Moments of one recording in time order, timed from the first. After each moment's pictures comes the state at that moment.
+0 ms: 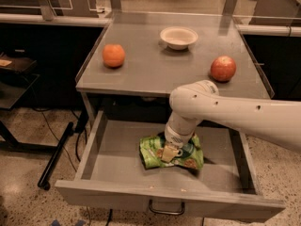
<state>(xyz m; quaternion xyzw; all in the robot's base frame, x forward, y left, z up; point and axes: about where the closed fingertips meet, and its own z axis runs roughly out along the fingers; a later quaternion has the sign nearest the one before) 0.528 -0.069 0.614 -0.61 0.78 0.06 0.08</state>
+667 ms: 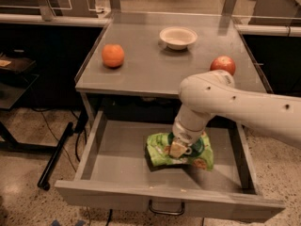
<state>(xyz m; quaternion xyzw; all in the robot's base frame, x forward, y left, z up) 0.507 -0.095 0.663 -0.56 0.82 0.05 0.08</state>
